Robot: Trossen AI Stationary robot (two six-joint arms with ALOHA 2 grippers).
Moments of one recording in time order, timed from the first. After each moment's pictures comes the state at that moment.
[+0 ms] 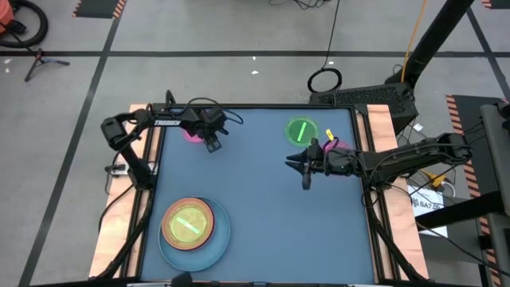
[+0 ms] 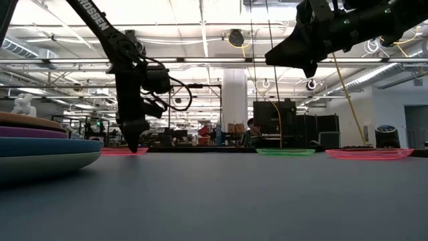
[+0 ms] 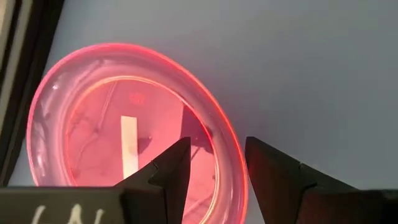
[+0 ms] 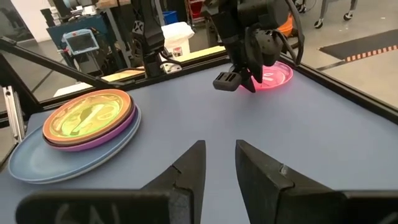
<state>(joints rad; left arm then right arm) 0.62 1.71 0.94 -0.56 -0.24 0.13 0.05 1.07 0.44 0.36 0.26 0.27</state>
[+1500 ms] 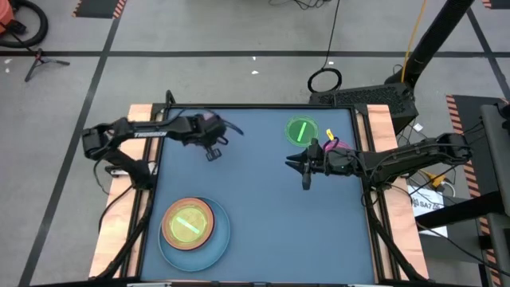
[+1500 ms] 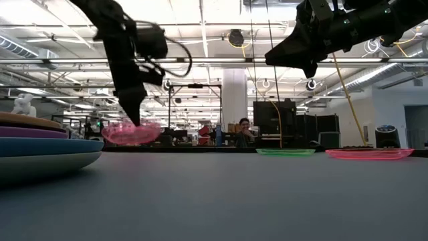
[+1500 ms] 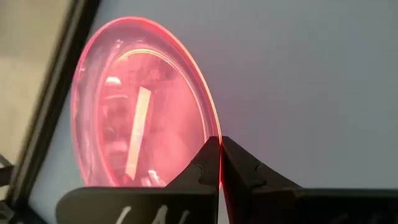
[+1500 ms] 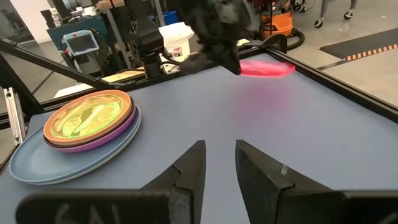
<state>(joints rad) 0.40 1.47 0.93 -0.69 -0.28 0.02 0.05 1.07 0.44 0.36 0.26 0.28</state>
